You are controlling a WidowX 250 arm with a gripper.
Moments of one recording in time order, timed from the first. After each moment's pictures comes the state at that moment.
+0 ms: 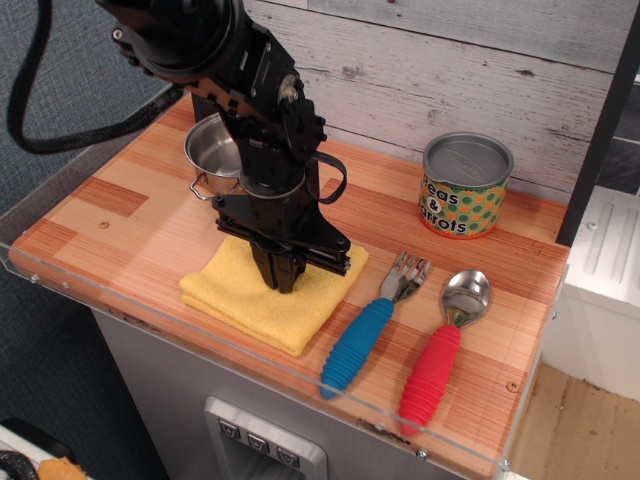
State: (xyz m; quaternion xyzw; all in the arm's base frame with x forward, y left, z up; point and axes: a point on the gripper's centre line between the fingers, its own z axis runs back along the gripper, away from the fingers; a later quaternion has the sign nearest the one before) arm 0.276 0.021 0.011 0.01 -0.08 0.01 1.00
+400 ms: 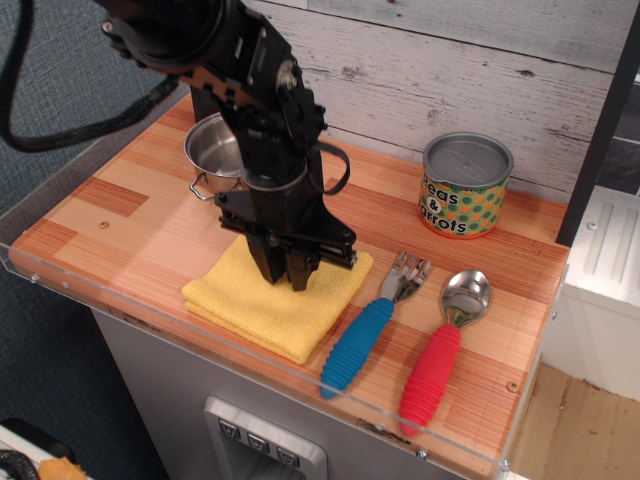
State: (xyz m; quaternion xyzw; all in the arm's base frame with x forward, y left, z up) arm 0.275 0.019 0.024 0.00 -0.09 0.02 1.00
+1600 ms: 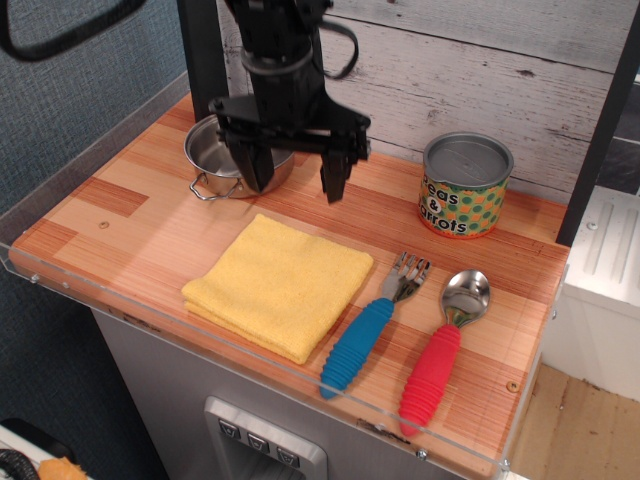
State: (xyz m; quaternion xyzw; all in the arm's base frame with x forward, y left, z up) arm 0.305 0.027 0.086 -0.01 -0.11 0.11 0.99
